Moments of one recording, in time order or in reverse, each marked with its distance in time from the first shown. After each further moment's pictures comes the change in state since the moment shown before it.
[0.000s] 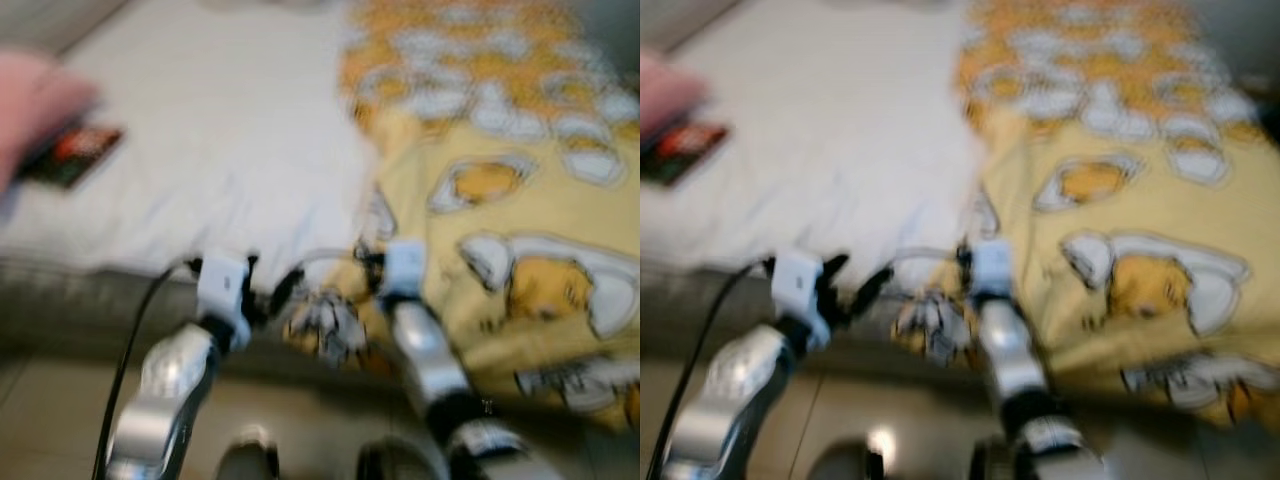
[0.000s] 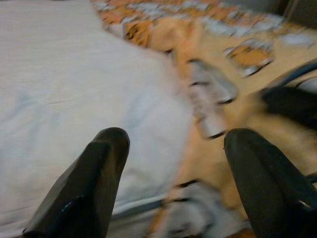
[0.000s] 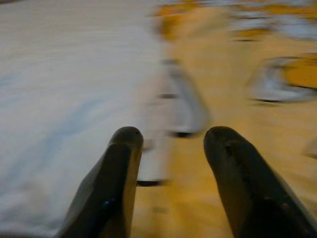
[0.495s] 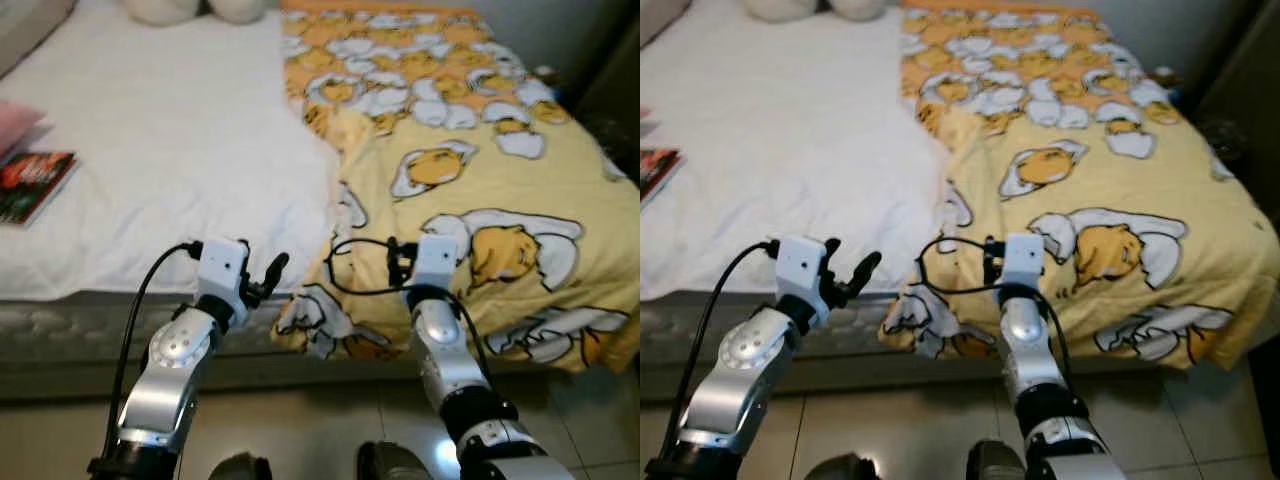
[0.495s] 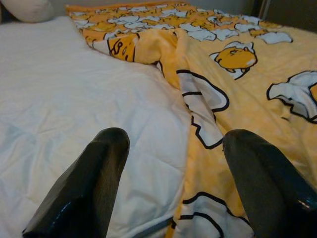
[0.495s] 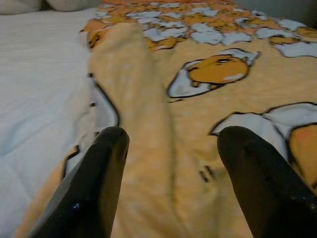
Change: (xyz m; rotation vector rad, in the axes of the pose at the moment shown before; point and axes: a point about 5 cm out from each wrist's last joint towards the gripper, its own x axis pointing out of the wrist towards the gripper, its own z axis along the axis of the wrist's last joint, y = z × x) left arm 0.019 0.008 -0.002 0.054 -0.018 0.034; right arm 0.003 -0.016 0.005 0.018 -0.008 -0.080
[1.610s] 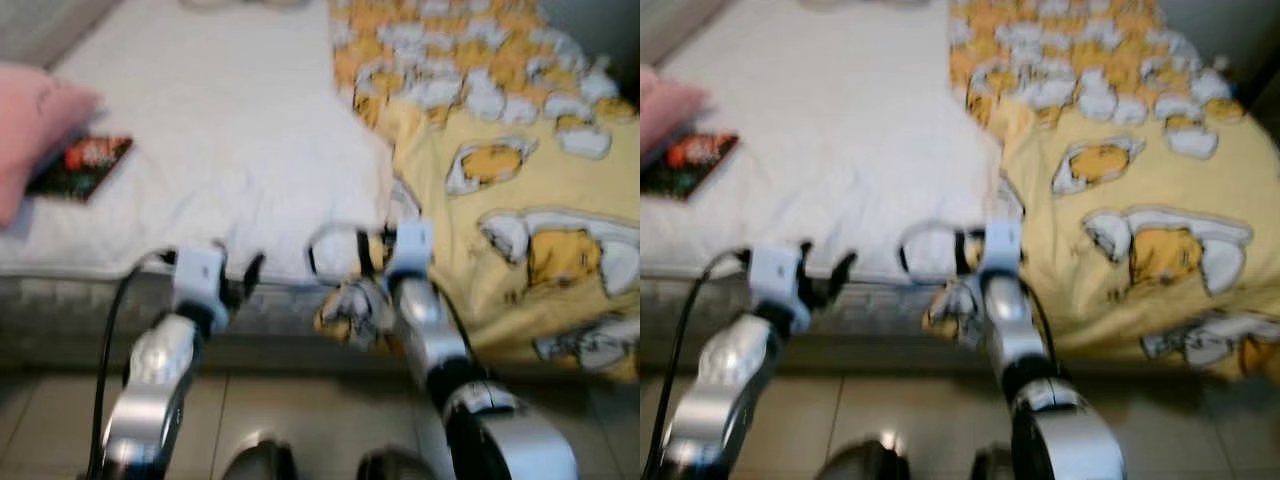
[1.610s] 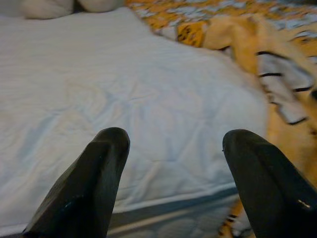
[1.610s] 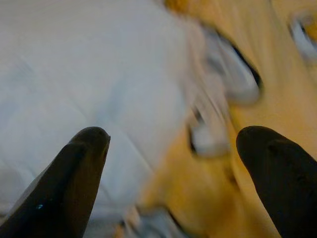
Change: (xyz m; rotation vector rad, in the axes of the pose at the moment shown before) left arm -0.019 0.011 0.000 0.001 -0.034 0.080; right arm 0.015 0.019 -0.005 0.049 0.151 0.073
